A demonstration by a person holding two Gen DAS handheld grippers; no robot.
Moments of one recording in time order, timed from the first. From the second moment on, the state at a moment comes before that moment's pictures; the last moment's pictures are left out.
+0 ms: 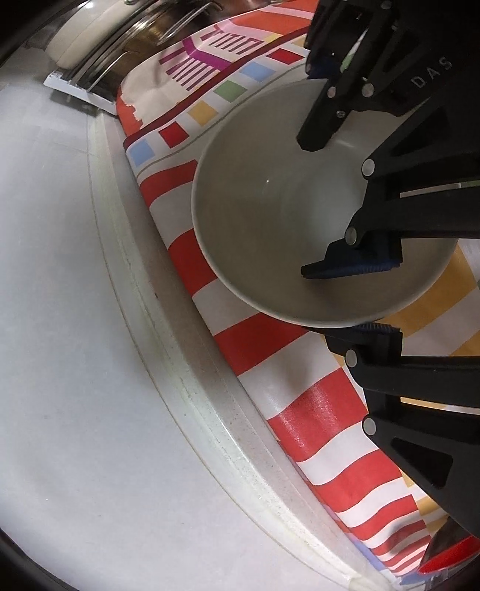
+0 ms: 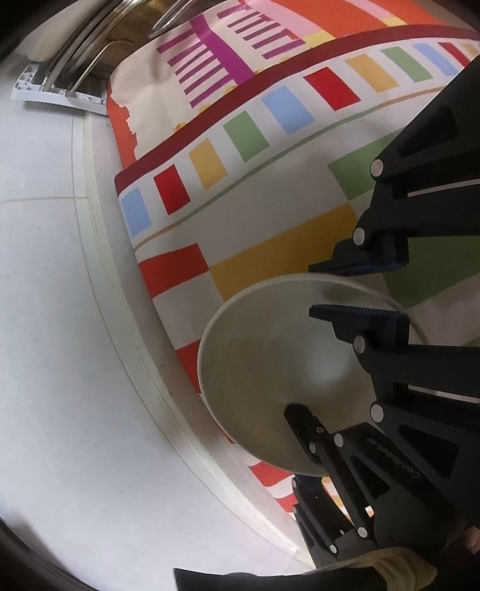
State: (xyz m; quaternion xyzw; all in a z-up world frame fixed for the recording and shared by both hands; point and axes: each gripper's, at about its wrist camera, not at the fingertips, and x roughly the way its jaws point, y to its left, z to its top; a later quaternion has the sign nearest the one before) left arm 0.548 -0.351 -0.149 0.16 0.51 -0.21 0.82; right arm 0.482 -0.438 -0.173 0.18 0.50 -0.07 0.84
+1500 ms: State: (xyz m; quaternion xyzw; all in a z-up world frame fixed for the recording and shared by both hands) left arm 0.390 -0.272 -0.038 0.10 0.45 -0.23 0.86; right arm 0.346 -0.379 -0.067 0.12 0.43 -0.05 0.89
